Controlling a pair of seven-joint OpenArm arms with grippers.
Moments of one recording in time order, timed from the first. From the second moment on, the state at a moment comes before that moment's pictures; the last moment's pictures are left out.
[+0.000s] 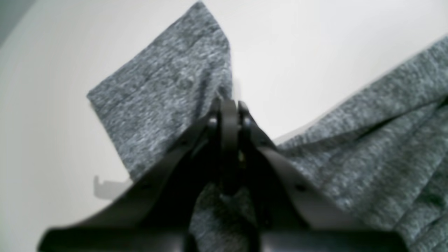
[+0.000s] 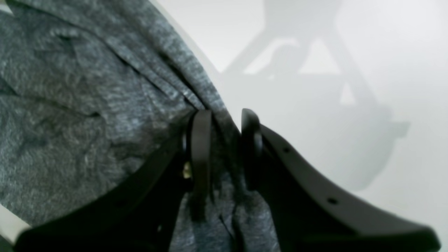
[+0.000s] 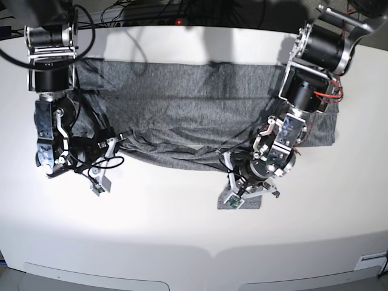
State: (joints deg) left arm -27.3 -1.6 19.6 43.6 6.9 -16.7 15.8; right arm 18.7 19.7 -0.5 70.2 21.1 34.5 -68.9
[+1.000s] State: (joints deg) left arm -28.3 -4.7 19.6 59.4 2.2 -12.7 31.6; right arm 18.9 22.2 -0.3 80.1 27.9 34.6 -73.4
